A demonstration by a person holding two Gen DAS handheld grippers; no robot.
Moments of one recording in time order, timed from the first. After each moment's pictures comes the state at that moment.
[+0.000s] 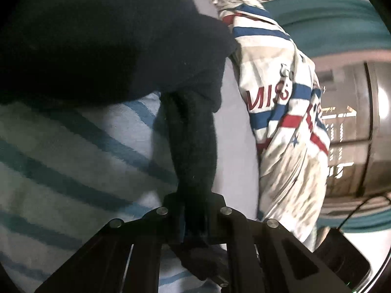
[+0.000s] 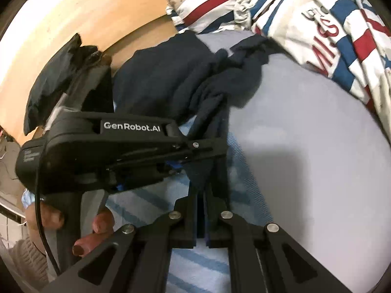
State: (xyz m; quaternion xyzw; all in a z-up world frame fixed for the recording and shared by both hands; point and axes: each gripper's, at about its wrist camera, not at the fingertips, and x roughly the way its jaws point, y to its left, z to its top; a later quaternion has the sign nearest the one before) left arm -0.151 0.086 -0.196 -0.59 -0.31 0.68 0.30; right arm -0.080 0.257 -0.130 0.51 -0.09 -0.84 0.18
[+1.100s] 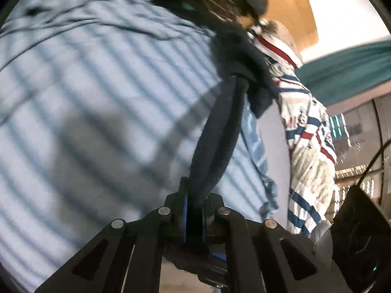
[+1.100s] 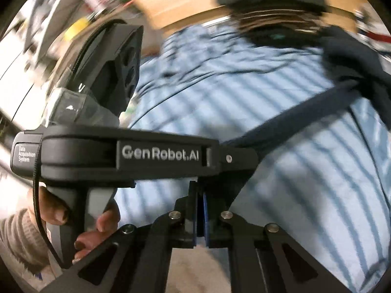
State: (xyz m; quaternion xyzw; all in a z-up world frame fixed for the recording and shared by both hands) left arm 0.140 -0.196 -0.129 -0.53 -0.35 0.77 0.09; right arm 0.170 0.044 -0.084 0.51 0.08 -0.69 0.50
